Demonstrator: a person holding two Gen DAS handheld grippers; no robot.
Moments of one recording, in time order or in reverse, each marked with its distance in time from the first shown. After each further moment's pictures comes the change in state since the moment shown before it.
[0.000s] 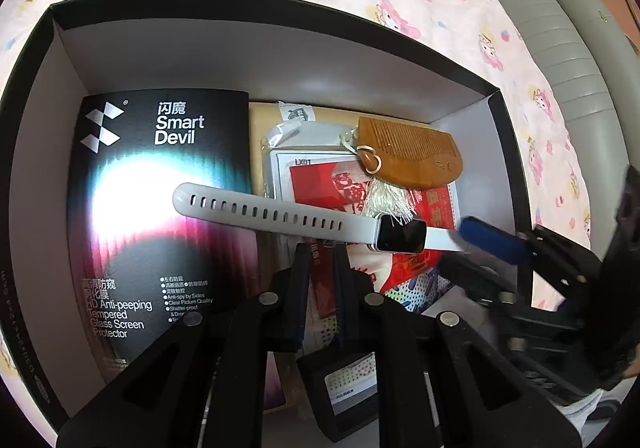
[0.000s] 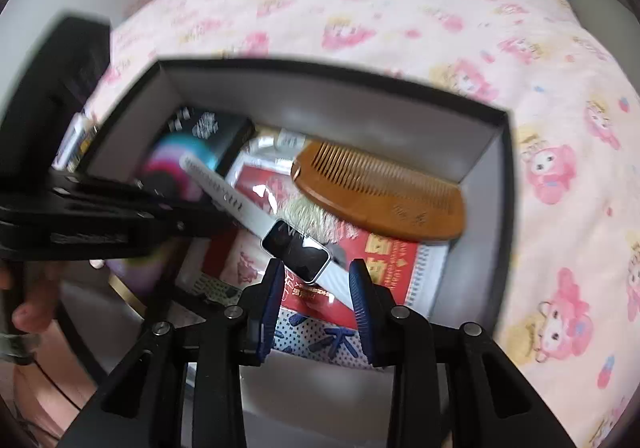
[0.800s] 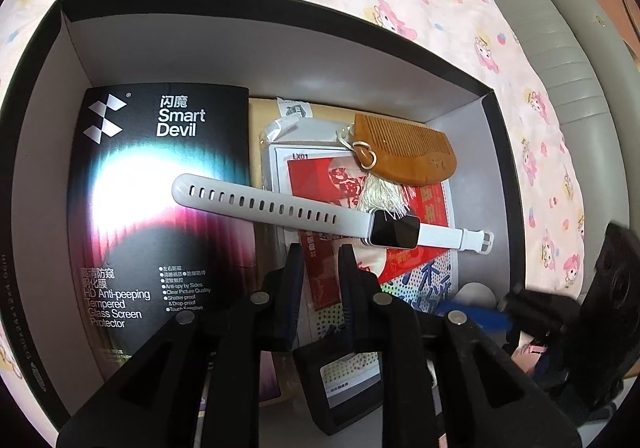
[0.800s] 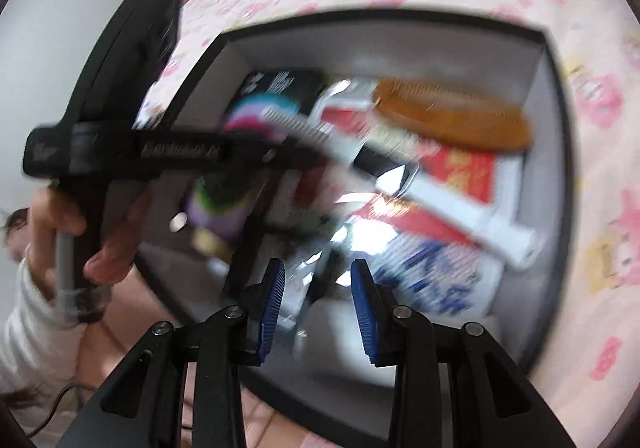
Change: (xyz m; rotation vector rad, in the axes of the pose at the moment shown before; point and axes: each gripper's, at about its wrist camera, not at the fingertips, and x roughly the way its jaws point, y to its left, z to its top) left arm -0.006 -0.006 0.006 -0.017 -0.006 -0.020; right arm -0.013 0.006 -0.034 0.082 0.101 0.239
